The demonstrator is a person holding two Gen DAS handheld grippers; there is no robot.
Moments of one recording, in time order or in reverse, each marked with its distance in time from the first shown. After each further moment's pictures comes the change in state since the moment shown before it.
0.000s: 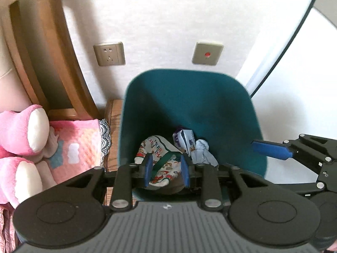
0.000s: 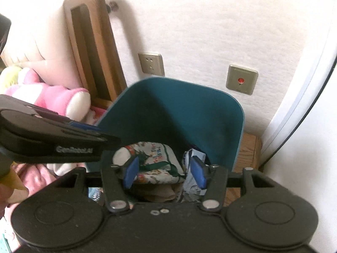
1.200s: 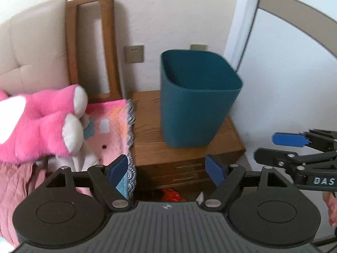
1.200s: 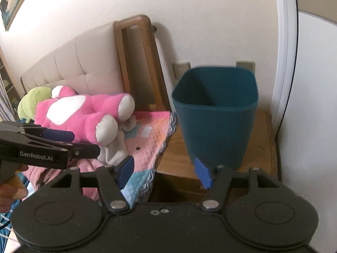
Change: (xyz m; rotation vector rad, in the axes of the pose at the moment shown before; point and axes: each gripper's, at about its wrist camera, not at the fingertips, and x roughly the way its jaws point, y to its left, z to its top) left arm -0.150 0.080 -0.233 0.079 -0.206 -0.012; right arm -0.114 0.125 -0.169 0.127 -0.195 0.035
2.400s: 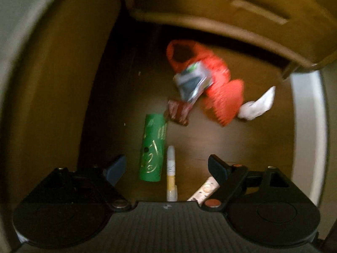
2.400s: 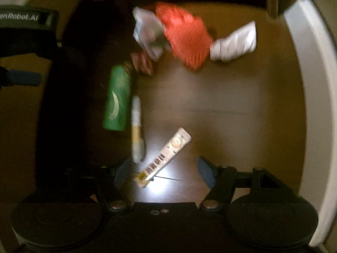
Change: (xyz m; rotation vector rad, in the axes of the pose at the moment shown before) left arm 0.473 -0.010 -0.404 -0.274 0.534 0.163; right arm 0.374 -0.131 -0.527 0.238 0.645 -0.080
